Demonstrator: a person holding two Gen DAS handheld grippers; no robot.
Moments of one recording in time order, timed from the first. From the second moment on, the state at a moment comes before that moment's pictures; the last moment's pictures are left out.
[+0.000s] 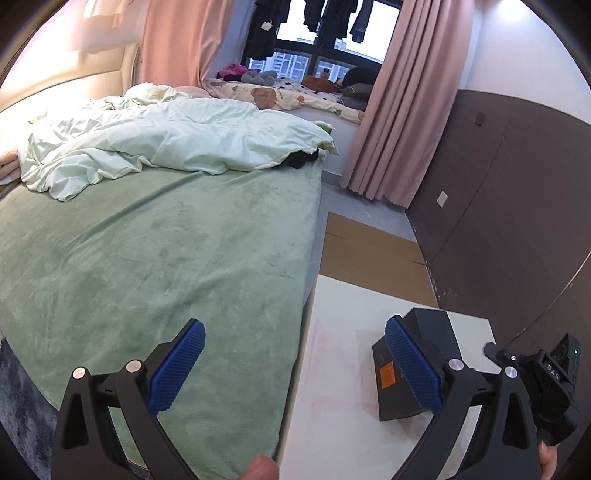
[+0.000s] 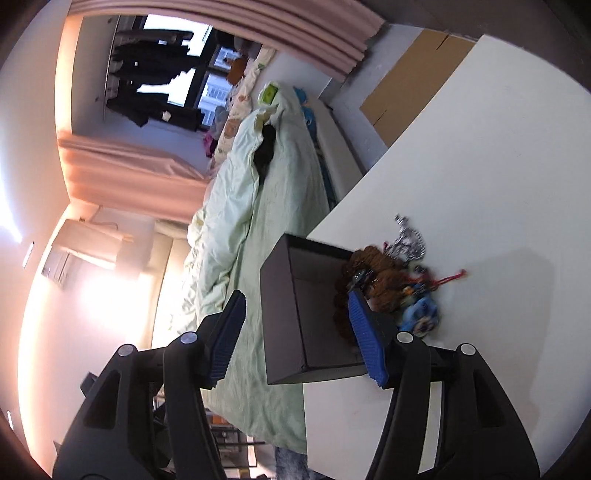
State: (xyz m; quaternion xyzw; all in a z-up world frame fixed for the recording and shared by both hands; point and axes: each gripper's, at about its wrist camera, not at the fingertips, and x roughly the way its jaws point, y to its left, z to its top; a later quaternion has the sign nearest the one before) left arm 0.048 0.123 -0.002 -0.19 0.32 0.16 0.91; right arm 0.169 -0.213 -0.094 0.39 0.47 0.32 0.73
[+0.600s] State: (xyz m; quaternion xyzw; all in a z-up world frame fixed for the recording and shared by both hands) left arm 0.053 0.075 0.004 -0.13 0.32 0.10 0.93; right arm 0.120 -0.196 -0.049 0.17 0.44 0.20 0.86
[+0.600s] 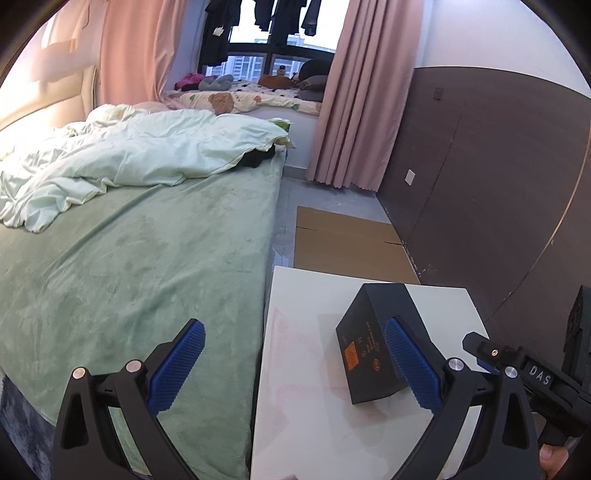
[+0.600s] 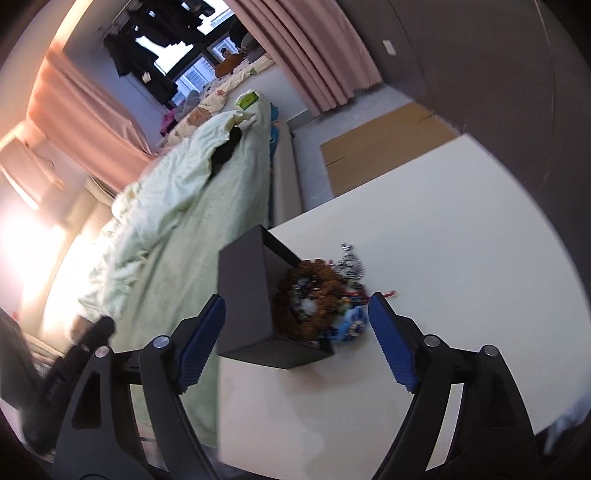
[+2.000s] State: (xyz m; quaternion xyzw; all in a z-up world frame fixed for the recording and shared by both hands) left arm 0.050 0.044 0.002 -0.09 0.33 0.07 0.94; right arm 0.099 -0.202 -0.037 0.06 0.41 0.17 0.89
